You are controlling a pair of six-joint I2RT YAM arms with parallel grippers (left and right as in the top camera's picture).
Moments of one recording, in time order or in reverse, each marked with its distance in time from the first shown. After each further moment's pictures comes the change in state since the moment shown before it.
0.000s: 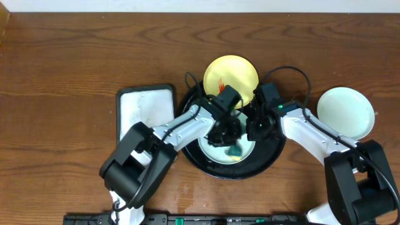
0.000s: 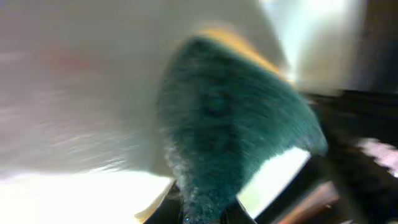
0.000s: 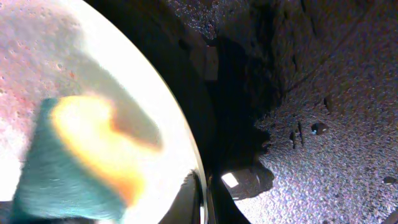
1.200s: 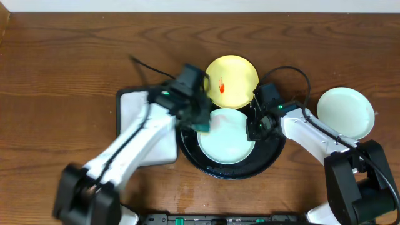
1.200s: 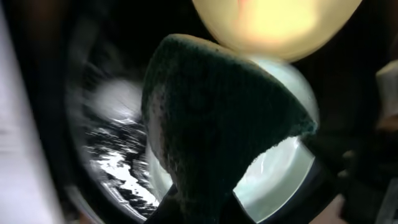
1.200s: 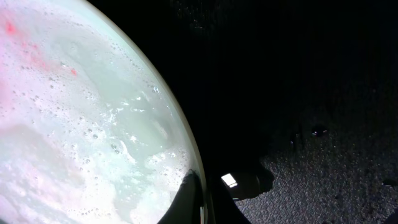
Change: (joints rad) left arm 0.163 -0.316 0.013 -0.195 -0.271 0.190; right arm 0.000 0.000 0.000 0.000 -0.001 -0.005
